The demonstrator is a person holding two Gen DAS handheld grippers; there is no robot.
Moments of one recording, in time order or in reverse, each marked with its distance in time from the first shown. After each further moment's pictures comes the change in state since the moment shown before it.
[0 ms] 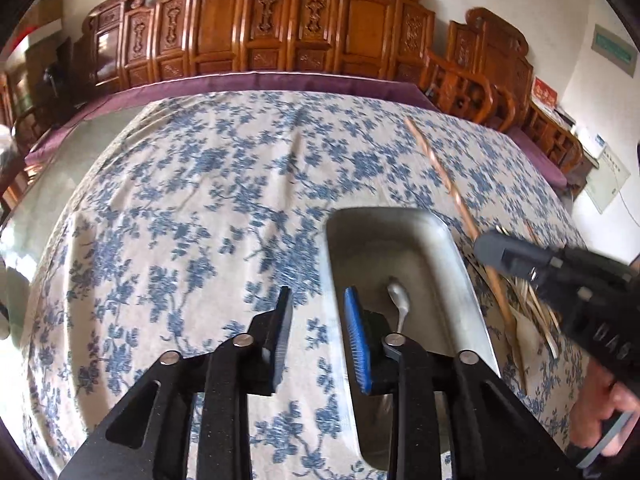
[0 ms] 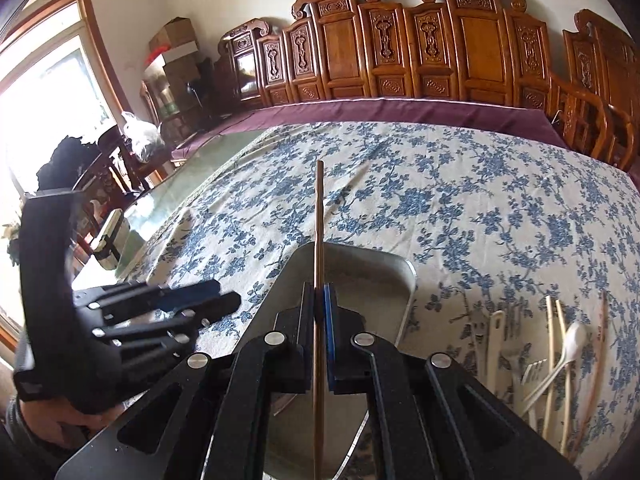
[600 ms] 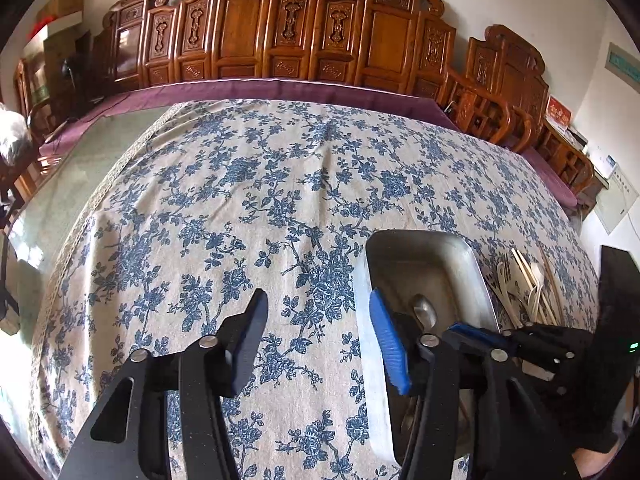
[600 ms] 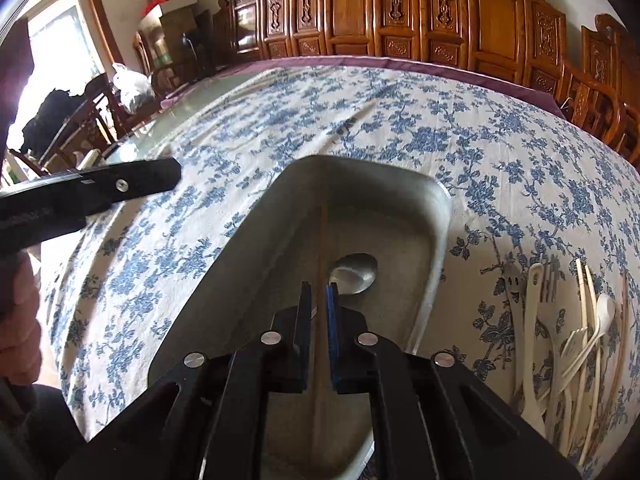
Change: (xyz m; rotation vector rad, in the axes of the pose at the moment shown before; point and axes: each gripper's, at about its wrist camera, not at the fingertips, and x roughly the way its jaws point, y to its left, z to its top) left arm -0.009 0.022 0.008 -0.038 -0.028 0.028; right arm 0.046 0.005 -0.042 -0.071 0.120 -0.049
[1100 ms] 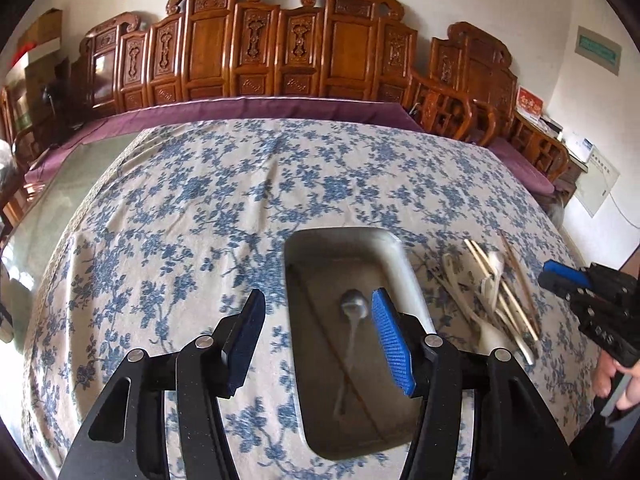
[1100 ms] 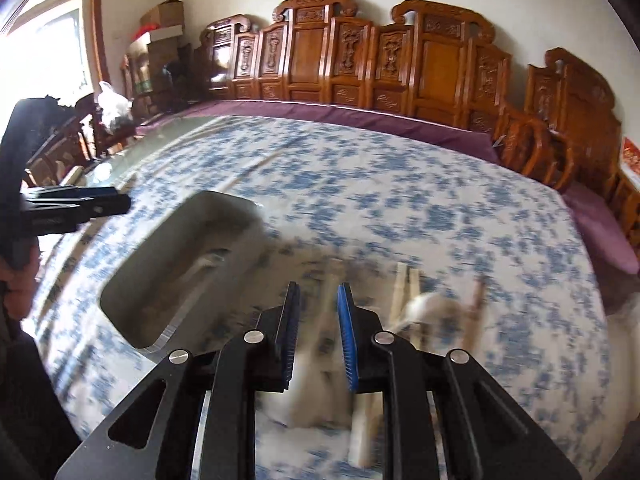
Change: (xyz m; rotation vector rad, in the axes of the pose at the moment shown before) left arm -0.027 -0.067 -0.014 0.083 -0.056 -0.054; right arm -0.126 -0.113 -0.037 -0.052 -0.143 -0.171
